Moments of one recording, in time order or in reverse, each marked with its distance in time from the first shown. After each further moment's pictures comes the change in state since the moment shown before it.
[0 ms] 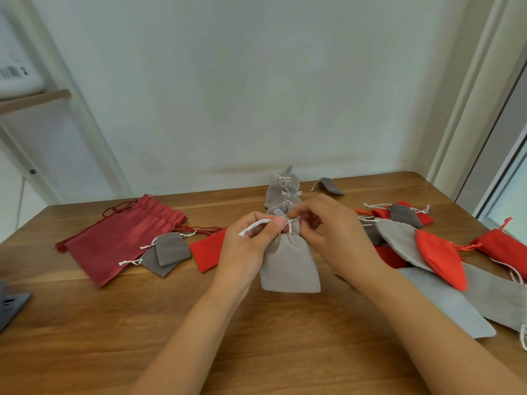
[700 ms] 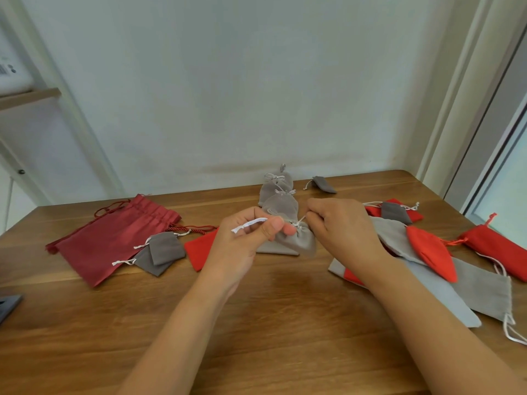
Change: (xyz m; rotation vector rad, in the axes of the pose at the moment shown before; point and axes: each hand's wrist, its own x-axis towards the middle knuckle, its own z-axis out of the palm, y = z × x) left_hand -0.009 0.020 -0.001 -0.005 -0.177 0.118; right_hand 0.006 0.004 -0.015 -0.275 -0.063 0.059
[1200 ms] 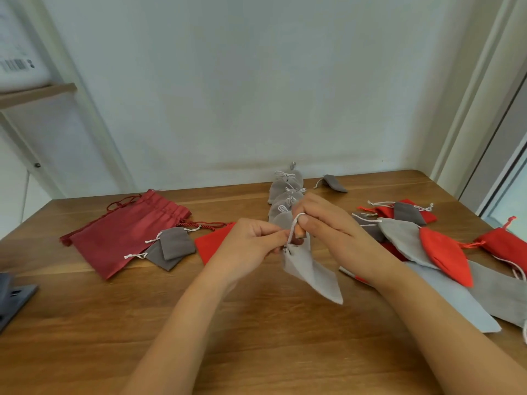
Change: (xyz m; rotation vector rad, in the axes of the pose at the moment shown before) left_hand 0.006 -0.011 -0.021 0.311 -0.129 -0.251; right_hand -0.009 -0.021 -0.008 0.745 -0.264 -0.136
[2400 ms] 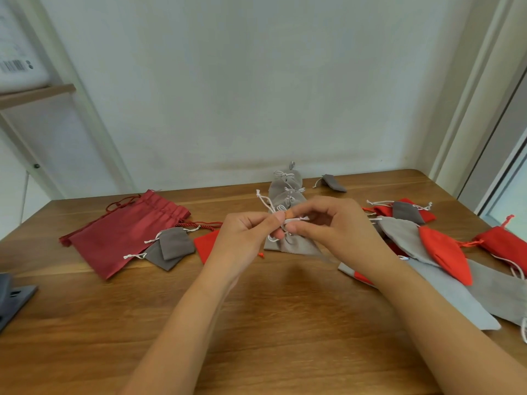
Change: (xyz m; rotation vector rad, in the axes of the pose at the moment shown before) left_hand 0.000 0.005 0.003 -0.078 0.220 0.070; right_hand 0.001 -0.002 -0.001 0.022 0.182 0.192
